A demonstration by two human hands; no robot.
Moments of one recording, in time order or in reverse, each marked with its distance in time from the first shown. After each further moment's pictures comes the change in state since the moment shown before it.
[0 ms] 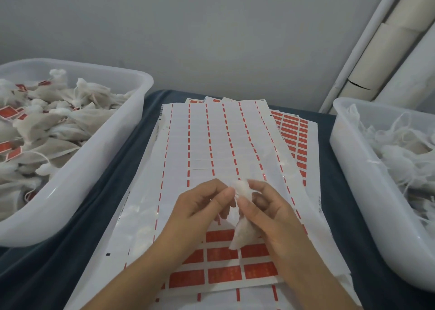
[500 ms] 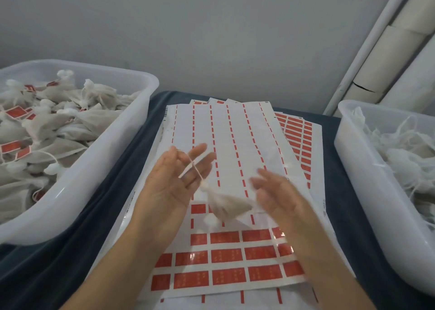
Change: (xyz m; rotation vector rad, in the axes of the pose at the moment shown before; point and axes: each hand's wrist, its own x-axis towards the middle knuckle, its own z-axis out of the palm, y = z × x) left_hand 0.014 0.012 -0.029 -0.731 0.181 -0.141; right_hand 0.004 -0.008 -0.017 -0.171 0.056 -0.016
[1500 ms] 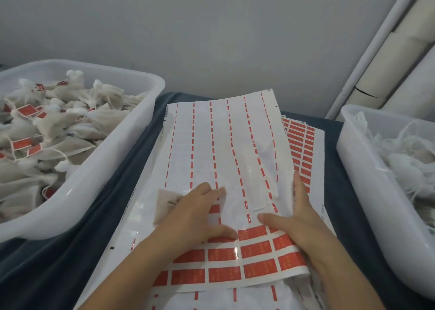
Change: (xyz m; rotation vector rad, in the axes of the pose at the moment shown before) left_hand 0.007 -0.043 -0.020 1.662 -0.253 -0.190; right_hand 0.005 0.000 -0.009 -0.230 0.070 0.400
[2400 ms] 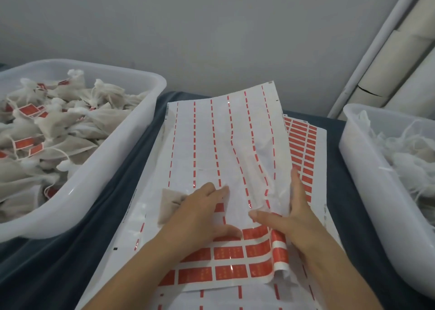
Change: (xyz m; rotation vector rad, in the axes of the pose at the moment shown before) left_hand -0.001 0.007 0.003 0.011 0.073 0.032; right_hand -0.001 0.001 0.011 0.033 -0.023 -0.108
